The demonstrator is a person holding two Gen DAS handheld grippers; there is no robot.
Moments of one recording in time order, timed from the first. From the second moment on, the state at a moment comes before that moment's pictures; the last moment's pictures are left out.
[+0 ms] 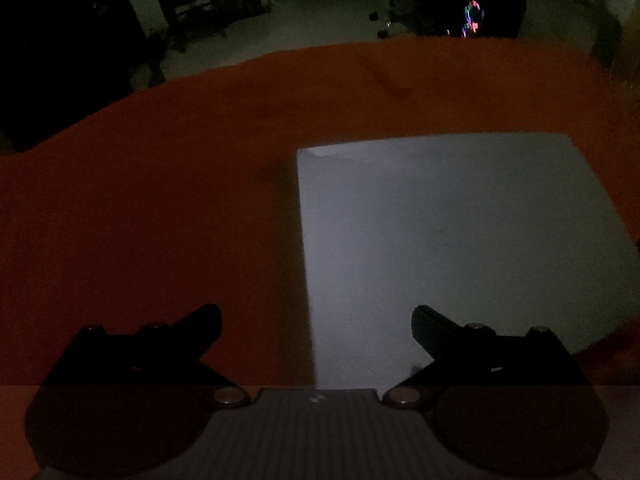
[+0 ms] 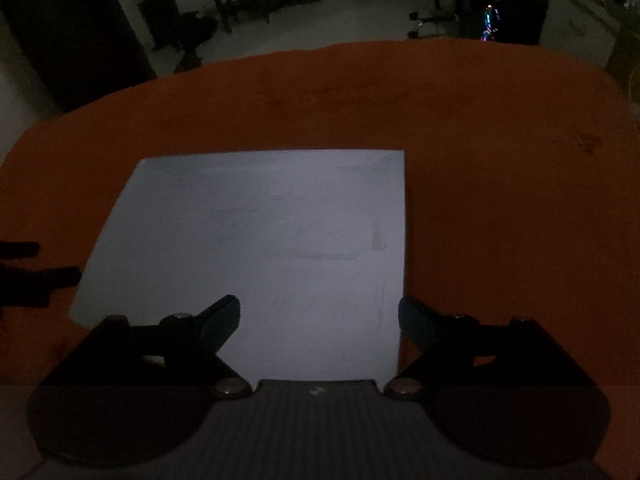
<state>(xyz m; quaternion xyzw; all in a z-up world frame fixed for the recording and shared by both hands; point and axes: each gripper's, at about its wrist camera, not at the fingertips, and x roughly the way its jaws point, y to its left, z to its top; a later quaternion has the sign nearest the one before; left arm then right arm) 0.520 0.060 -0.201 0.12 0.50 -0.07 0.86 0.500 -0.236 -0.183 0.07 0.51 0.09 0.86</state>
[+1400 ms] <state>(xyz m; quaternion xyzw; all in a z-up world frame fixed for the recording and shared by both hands) 0.542 0.080 -0.215 0.18 0.49 -0.06 0.85 0.540 -0.225 -0.228 0.06 0.57 0.11 0.81</state>
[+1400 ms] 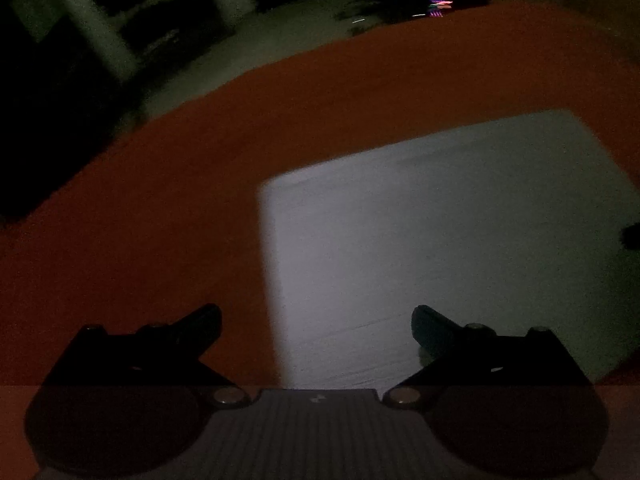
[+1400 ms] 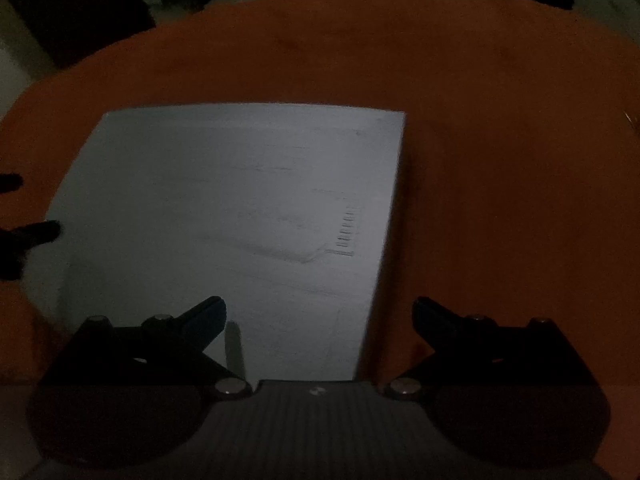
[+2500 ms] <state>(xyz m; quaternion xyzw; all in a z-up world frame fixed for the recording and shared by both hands) 0.505 0.085 -0.144 -0.03 0.50 -0.11 0.86 0.535 -0.201 -0.146 0.12 0.56 0.09 0.82</state>
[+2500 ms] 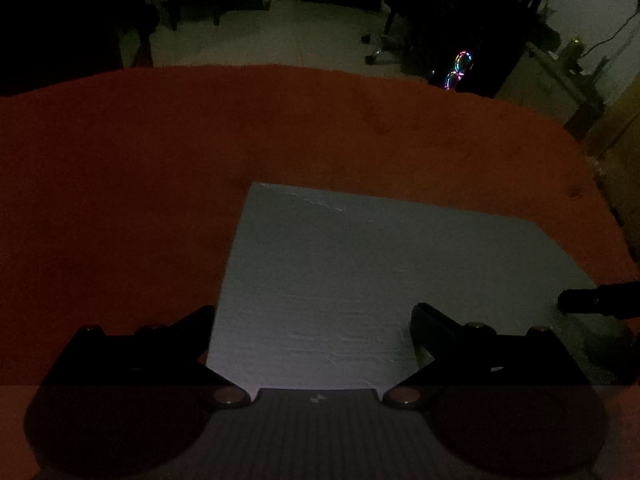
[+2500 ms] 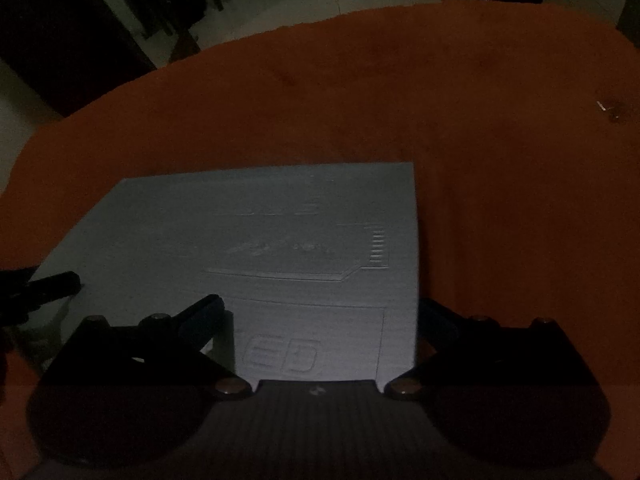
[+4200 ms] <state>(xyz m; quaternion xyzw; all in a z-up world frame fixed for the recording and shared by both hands) 0.224 0.100 -0.130 -0.03 0.47 -0.04 0.88 0.270 -0.172 -0.161 0.02 0.49 0.09 0.86</state>
